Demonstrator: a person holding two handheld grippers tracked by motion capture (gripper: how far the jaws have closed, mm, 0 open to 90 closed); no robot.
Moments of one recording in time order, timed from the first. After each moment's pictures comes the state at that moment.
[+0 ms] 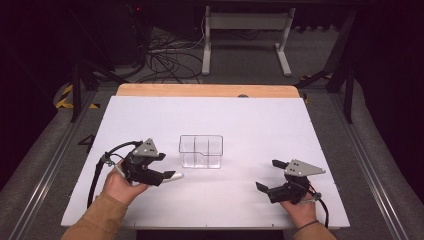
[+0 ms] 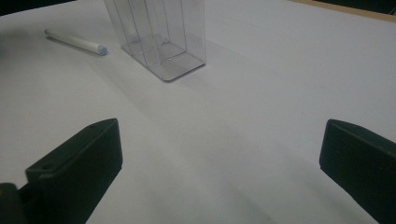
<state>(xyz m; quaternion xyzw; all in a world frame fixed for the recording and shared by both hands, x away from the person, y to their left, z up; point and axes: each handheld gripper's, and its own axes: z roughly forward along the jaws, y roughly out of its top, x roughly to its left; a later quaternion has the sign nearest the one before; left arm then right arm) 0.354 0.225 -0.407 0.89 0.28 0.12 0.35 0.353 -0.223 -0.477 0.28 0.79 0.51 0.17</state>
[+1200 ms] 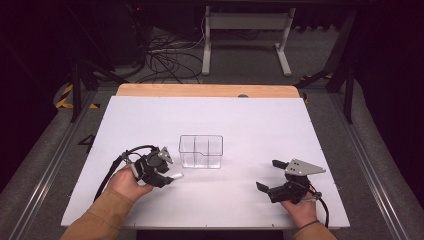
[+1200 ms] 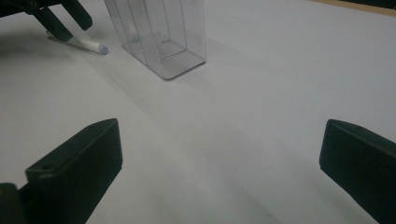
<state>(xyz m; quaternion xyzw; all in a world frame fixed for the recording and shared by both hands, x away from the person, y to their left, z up) 0.373 0.203 -0.439 0.94 0.26 0.07 0.19 0.355 -0.225 -0.478 0.28 0.80 0.51 0.16</state>
